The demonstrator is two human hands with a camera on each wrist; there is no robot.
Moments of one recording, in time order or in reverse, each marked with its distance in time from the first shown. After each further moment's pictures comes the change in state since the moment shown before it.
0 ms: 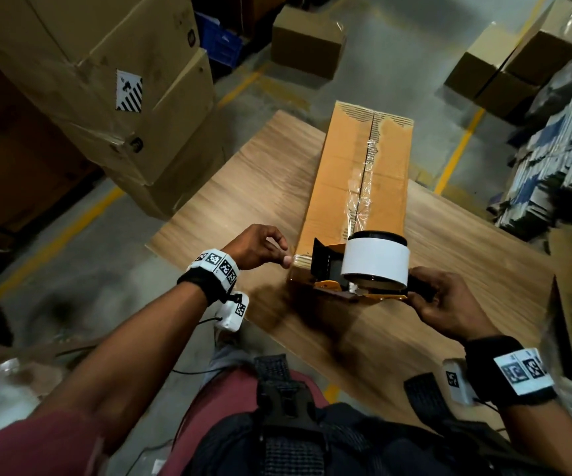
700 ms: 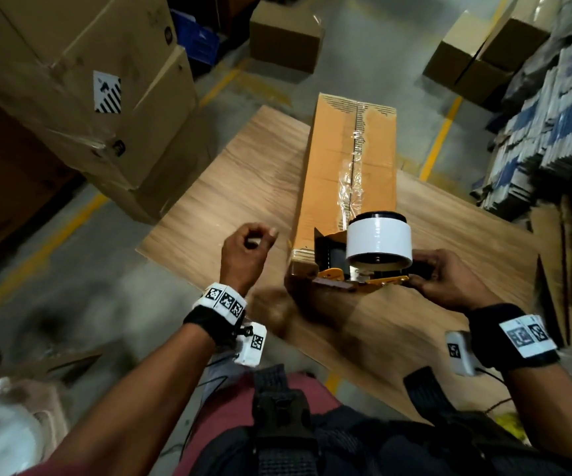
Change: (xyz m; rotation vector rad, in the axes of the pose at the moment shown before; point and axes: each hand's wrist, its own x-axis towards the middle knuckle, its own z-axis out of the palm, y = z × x) left_hand -0.020 -0.023 0.045 -0.181 0.715 0.135; right_hand 0.009 -0.014 -0.012 0.093 -0.111 0.116
